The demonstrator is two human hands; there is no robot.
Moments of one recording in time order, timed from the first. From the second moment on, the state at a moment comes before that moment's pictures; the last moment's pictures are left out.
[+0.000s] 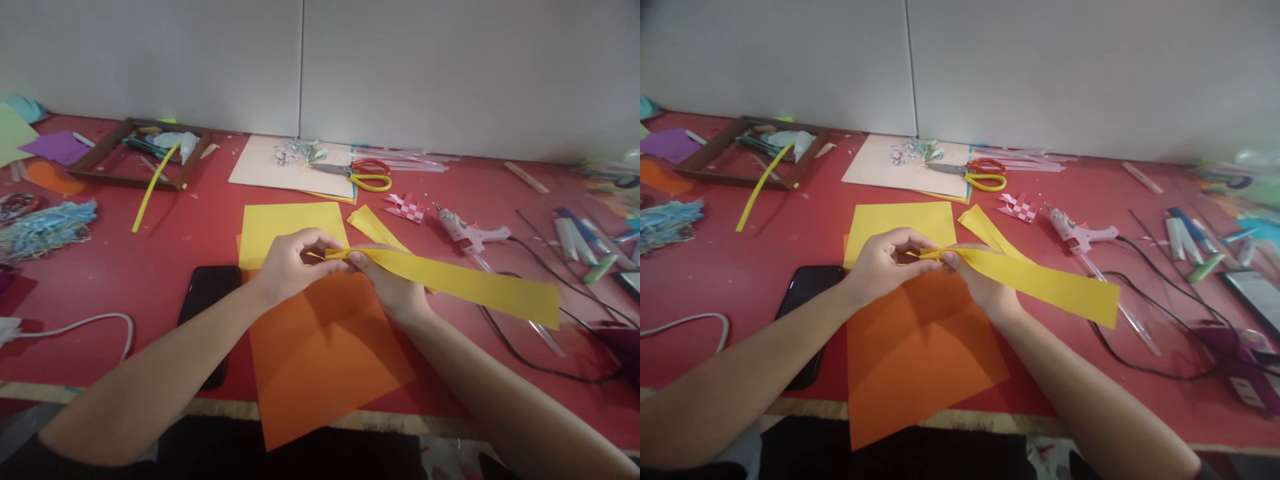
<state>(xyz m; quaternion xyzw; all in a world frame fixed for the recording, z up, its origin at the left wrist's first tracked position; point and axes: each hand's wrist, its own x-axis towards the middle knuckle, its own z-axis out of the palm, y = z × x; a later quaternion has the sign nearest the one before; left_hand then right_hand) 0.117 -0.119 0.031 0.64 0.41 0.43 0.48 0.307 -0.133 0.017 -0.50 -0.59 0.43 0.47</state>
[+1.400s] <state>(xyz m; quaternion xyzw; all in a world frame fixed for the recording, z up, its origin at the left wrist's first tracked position) 0.114 -0.115 0.028 0.64 0.36 0.41 0.54 0.296 -0.144 0.029 -0.52 -0.58 0.42 0.47</state>
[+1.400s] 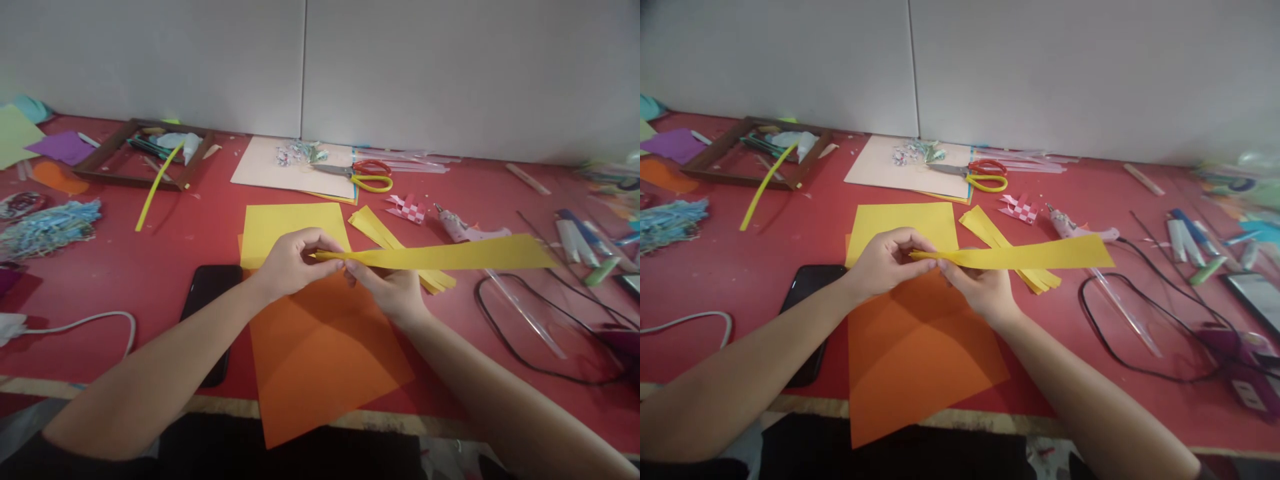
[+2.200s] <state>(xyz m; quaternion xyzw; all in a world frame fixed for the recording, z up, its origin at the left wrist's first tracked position) 0.110 -0.115 0.036 0.71 0.40 0.37 0.44 0.298 -0.138 0.020 -0.51 -0.54 0.45 0.49</state>
